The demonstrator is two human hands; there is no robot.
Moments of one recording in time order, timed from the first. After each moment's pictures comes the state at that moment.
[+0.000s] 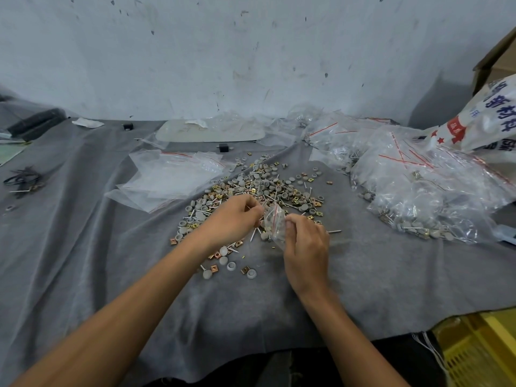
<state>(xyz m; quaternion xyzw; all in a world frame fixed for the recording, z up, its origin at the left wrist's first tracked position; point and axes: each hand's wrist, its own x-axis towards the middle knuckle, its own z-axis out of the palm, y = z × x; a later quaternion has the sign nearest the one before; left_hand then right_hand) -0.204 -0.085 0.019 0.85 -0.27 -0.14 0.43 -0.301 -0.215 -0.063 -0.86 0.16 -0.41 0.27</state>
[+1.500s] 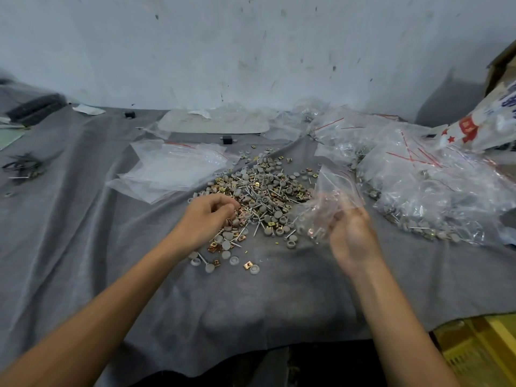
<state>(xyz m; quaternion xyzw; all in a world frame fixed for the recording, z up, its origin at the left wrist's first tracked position) -0.175 -0.037 -0.019 0.81 -0.24 -0.06 0.53 -0.310 -0.276 -0.012 -0.46 0.12 -0.24 0.85</state>
